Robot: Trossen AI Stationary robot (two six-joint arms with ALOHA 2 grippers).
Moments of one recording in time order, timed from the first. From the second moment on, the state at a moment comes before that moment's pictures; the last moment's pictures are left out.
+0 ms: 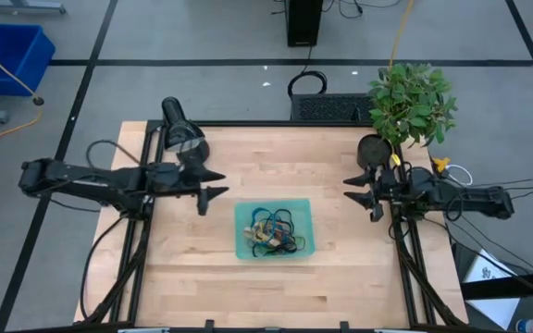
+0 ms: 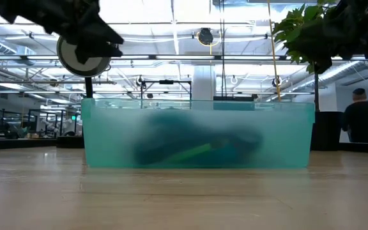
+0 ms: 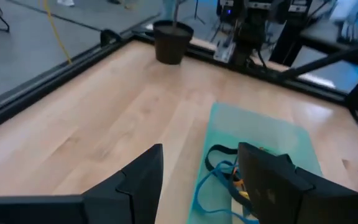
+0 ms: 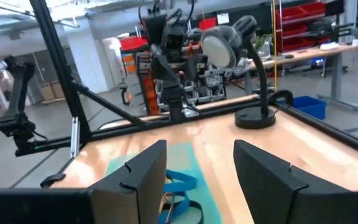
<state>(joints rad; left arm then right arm) -0.01 0.85 0.53 -0.02 -0.19 -0.29 -0.03 0.10 0.12 0.04 0.02 0.20</state>
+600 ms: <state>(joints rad) -0.01 0.35 0.22 0.01 -0.26 -0.33 -0.11 0.00 0.12 -0.06 0.02 0.20</state>
